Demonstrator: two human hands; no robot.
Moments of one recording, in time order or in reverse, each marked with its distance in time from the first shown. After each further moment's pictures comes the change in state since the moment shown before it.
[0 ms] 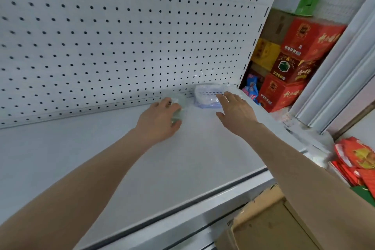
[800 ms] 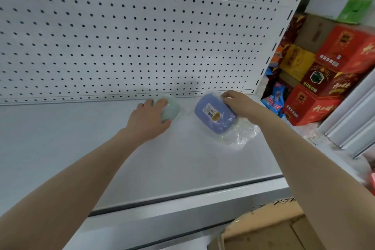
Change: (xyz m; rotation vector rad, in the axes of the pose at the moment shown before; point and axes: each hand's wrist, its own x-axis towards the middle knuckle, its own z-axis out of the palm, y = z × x) left_hand -0.030 0.006 -0.011 0.010 -0.044 -0.418; right_hand 0.041 0.015 -0.018 0.763 -0.296 0.133
